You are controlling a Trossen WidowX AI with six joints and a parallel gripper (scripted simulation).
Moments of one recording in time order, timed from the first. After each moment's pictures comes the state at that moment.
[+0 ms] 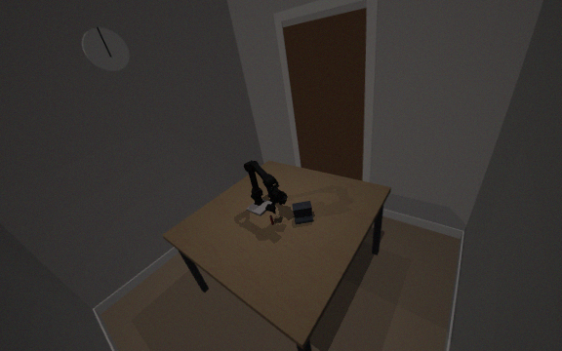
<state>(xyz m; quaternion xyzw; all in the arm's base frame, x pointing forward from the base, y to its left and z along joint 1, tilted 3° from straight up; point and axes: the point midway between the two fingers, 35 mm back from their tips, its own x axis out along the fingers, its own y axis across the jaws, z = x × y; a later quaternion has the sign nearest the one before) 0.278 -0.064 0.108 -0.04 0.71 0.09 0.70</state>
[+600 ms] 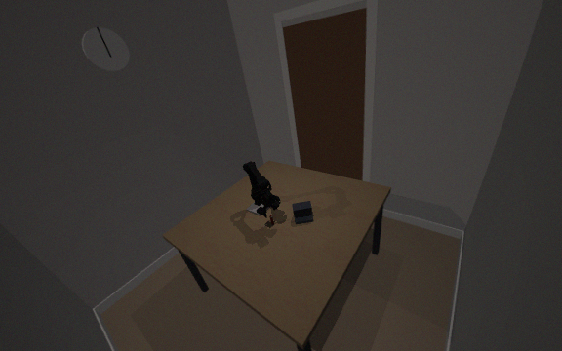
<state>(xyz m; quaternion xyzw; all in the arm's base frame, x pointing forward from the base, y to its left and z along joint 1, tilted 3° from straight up) 0.265 -0.130 0.115 -0.02 0.72 0.00 0.70</state>
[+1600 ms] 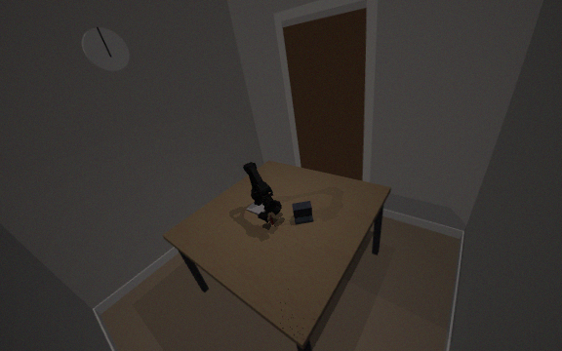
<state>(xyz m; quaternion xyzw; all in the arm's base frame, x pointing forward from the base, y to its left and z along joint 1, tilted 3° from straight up) 0.267 -0.133 0.071 -0.02 0.71 0.00 0.70</state>
